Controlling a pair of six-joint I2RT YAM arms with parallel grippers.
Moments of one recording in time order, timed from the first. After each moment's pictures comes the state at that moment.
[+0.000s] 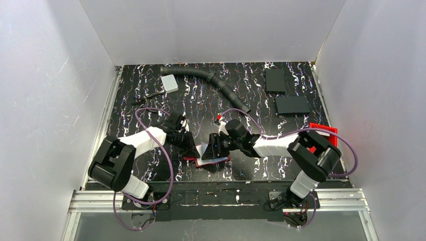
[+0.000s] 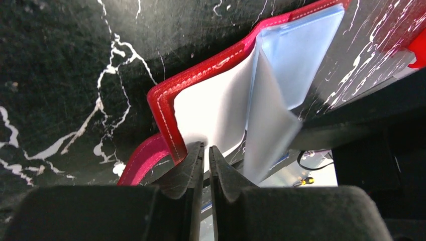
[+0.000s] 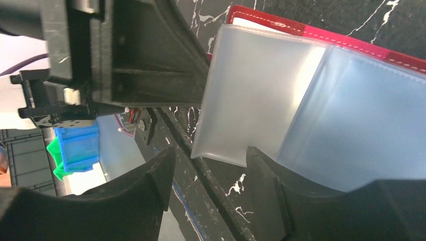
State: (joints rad) left arm -0.48 1.50 0.71 -0.42 0.48 -0.73; right arm 0.89 1.62 0.70 0.30 -0.51 0.80
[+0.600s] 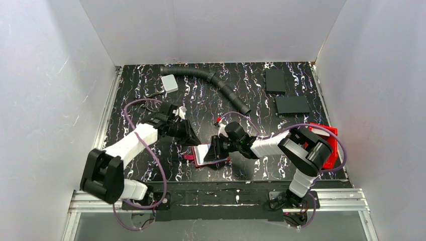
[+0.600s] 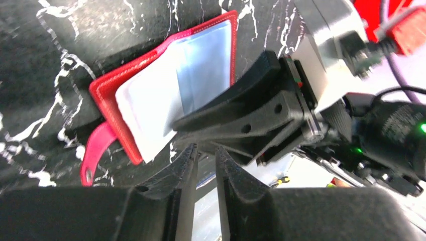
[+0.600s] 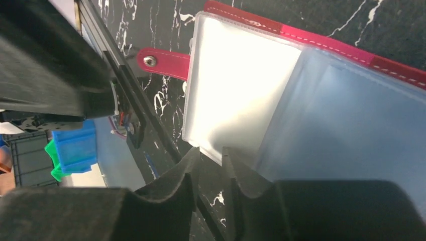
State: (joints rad) left arm -0.40 1.32 0.82 -0.54 0.56 -0.72; right arm 0.89 1.73 0.68 0.43 -0.53 0.81
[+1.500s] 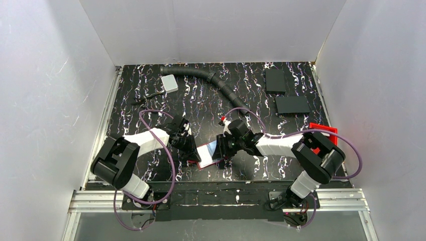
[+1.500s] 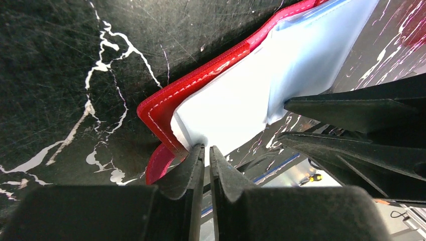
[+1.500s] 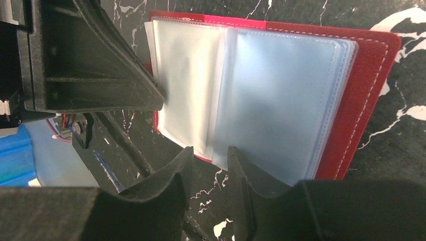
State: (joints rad) left arm -0.52 1.53 0.69 -0.41 0.45 -0.73; right arm 0.86 1.60 0.69 0.12 -0.38 0.62
